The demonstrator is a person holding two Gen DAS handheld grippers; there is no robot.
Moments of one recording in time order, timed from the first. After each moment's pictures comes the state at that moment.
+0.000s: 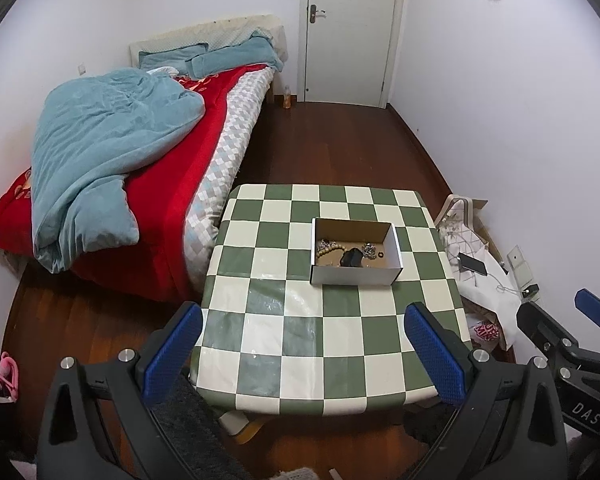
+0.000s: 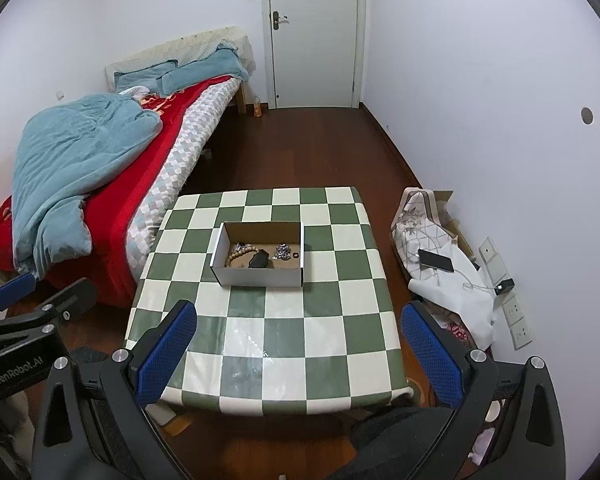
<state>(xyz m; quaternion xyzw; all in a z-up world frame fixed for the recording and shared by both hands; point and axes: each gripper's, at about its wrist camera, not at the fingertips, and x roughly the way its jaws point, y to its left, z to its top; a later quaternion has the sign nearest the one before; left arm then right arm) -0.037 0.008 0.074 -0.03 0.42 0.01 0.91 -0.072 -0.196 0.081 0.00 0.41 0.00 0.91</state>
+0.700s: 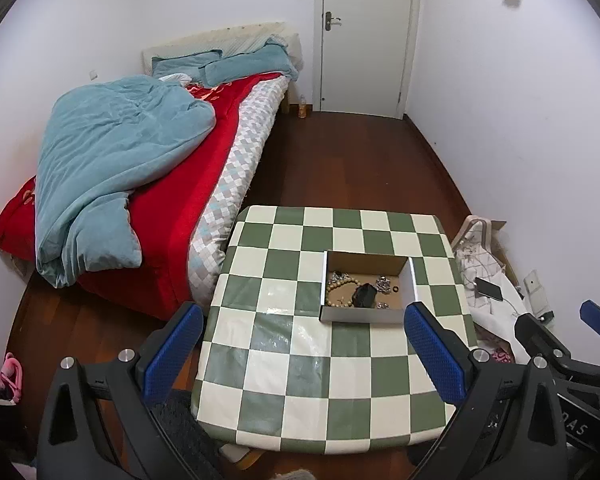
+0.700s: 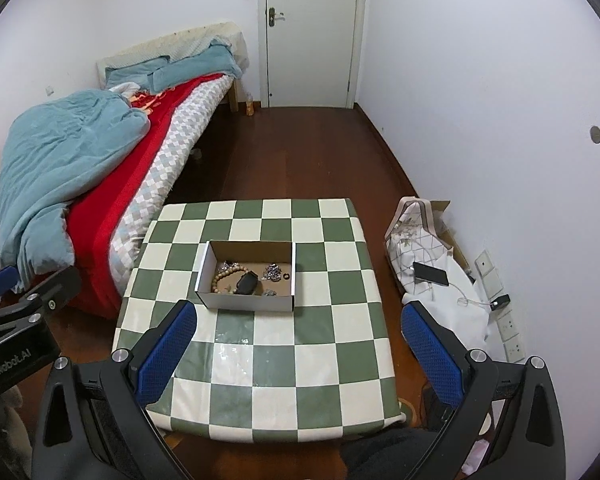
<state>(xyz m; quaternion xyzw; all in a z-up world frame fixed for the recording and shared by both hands) 0.026 0.006 0.075 -0.03 0.41 0.04 0.91 0.004 -0.192 0.076 -0.02 0.41 -0.02 0.91</state>
